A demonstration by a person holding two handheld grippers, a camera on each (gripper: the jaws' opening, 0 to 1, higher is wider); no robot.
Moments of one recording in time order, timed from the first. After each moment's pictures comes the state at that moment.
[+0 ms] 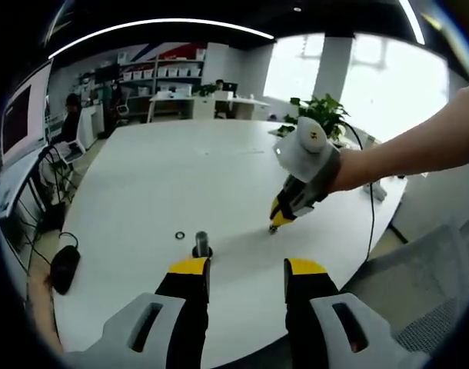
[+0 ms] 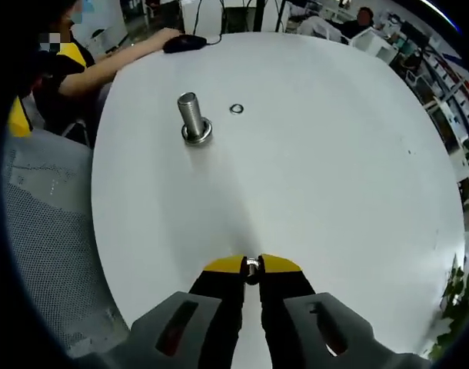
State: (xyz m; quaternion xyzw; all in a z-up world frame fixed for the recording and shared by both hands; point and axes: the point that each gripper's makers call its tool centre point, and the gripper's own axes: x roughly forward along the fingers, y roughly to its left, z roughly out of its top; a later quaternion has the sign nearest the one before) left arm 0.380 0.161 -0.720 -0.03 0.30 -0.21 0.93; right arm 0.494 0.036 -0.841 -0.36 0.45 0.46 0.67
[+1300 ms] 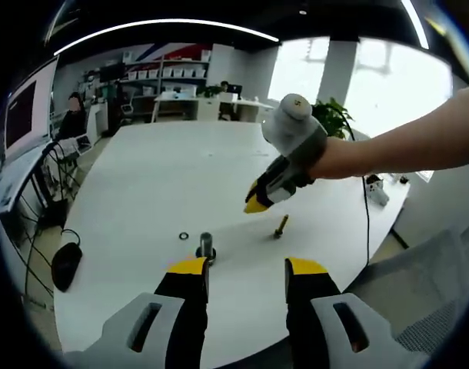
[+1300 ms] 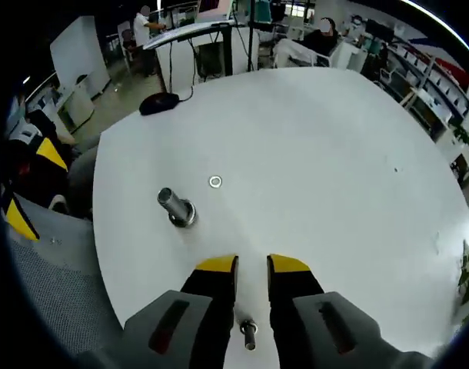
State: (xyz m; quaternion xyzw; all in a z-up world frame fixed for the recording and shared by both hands) left arm 0.382 0.167 -0.718 -0.04 0.30 -0.20 0.93; right arm 0.529 0.099 -0.800 -0.28 0.41 0.45 0.74
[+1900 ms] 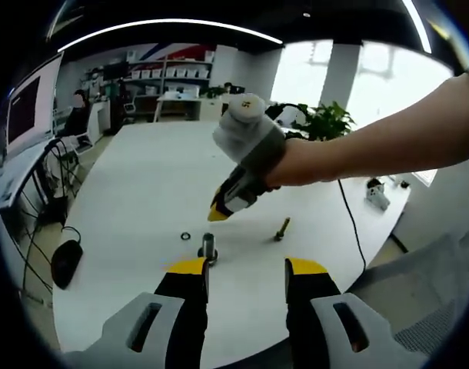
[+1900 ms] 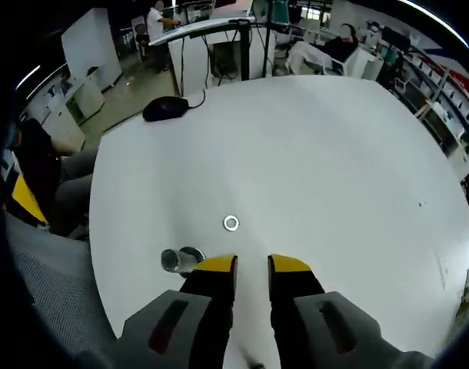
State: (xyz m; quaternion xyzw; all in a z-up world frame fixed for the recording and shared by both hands) left arm 0.383 0.171 -0.717 -0.05 0.30 -0.20 0.93; right arm 0.532 0.173 -0.817 -0.29 0.40 0.49 0.72
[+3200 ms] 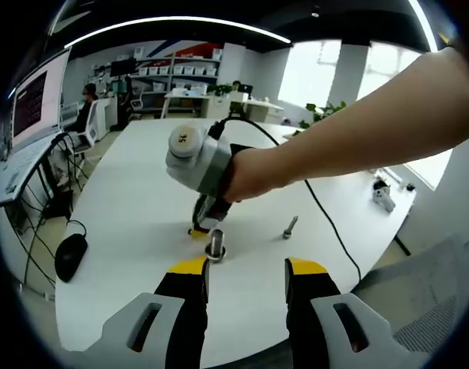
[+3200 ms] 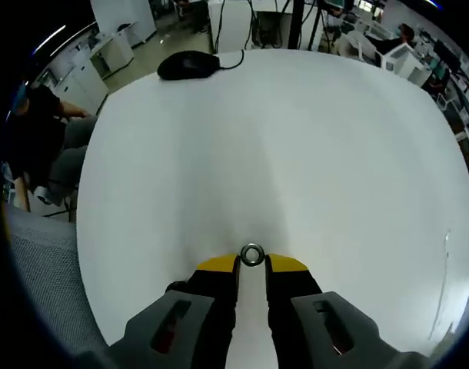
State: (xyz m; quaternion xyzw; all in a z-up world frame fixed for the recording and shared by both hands) left arm 0.384 0.181 -0.721 -0.05 0.31 -0.18 0.93; right arm 0.529 0.211 -0.868 -0.38 0.44 0.53 0.62
